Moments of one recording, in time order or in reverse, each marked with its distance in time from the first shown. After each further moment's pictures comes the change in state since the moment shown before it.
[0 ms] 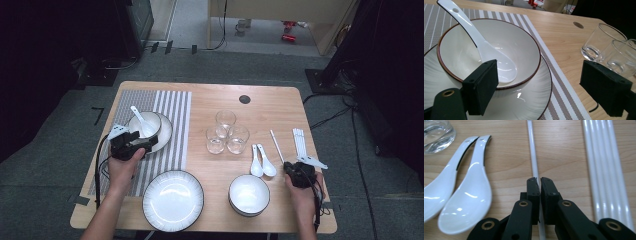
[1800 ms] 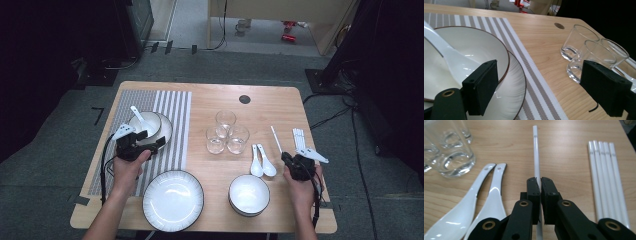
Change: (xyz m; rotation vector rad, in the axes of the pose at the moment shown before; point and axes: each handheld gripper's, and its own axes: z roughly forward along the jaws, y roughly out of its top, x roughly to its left) left arm -0.024 0.006 -0.001 -0.005 -0.102 0.039; right arm 0.006 0.027 -0.008 -0.102 0.059 -0.050
